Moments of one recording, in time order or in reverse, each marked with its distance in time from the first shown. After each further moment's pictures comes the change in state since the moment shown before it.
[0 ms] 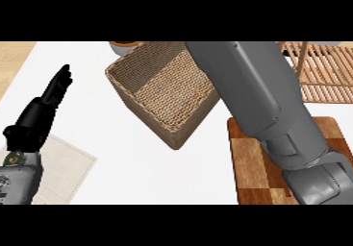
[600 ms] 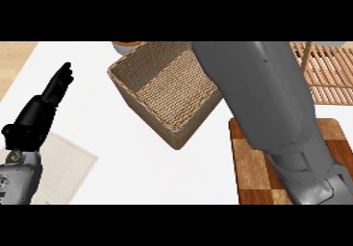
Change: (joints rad) left arm -0.008 0.009 -0.014 -0.025 0.008 -0.002 0.030; right arm 0.064 0.017 -0.033 -0.266 -0.055 -0.127 0.004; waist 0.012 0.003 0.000
